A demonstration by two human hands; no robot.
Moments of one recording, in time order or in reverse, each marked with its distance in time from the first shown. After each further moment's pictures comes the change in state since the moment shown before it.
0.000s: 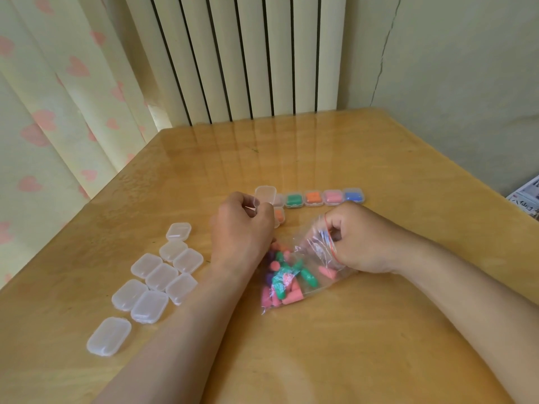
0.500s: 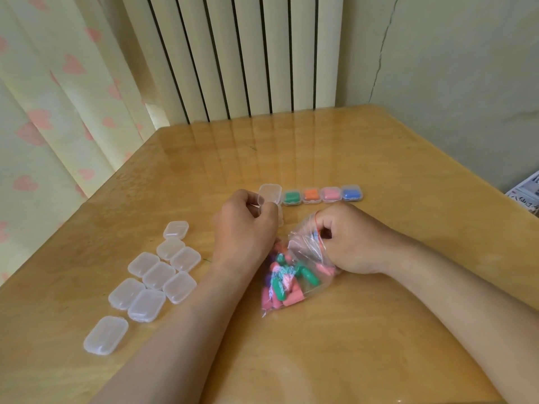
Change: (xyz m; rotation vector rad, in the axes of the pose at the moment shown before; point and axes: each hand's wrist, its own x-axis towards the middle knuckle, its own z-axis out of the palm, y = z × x) left_hand -0.006 0.003 0.003 -0.013 -0.040 0.068; right_hand 0.003 0.001 0.009 -0.026 0.027 -0.018
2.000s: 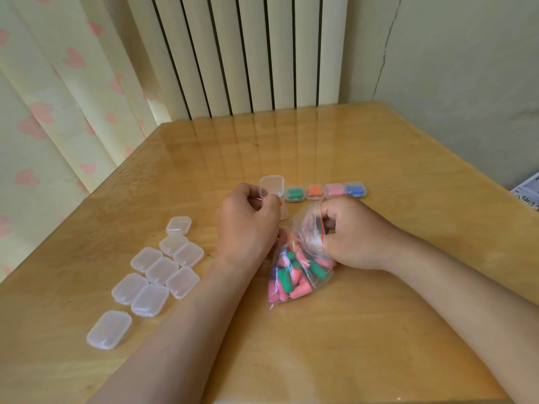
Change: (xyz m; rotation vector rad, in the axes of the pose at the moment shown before) left_hand 0.003 -0.003 0.002 -0.092 0.032 -0.010; right_hand 0.000 -0.006 0.002 0.034 0.109 -0.091
